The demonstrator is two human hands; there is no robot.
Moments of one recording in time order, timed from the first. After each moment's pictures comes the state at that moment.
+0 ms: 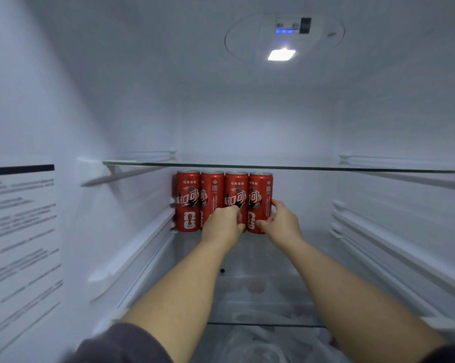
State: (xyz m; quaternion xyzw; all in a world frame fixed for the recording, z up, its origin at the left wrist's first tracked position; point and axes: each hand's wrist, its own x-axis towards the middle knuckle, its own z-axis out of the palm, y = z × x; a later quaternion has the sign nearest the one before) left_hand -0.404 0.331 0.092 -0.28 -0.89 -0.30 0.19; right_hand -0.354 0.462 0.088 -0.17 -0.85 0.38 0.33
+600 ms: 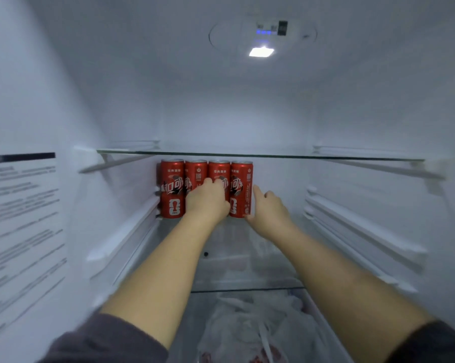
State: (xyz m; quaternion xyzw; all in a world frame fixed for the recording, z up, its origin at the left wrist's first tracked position) left_hand -0.372 0.318 0.127 -0.27 -0.92 -0.17 0.24; right_hand -0.310 0.447 0.099 -0.19 -0.94 0.08 0.26
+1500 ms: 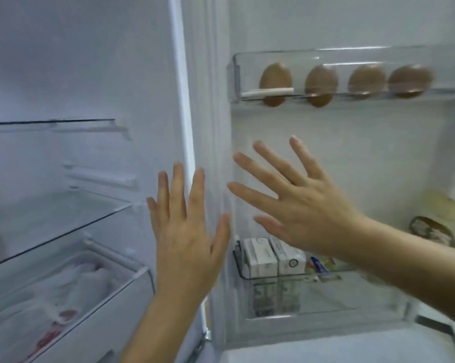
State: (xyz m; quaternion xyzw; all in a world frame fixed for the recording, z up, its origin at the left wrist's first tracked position) left_hand 0.001 0.335 0.039 -0.65 -0.52 -0.51 0.22; right_hand 0.201 0.369 0.099 -0.28 -0.79 -0.52 0.20
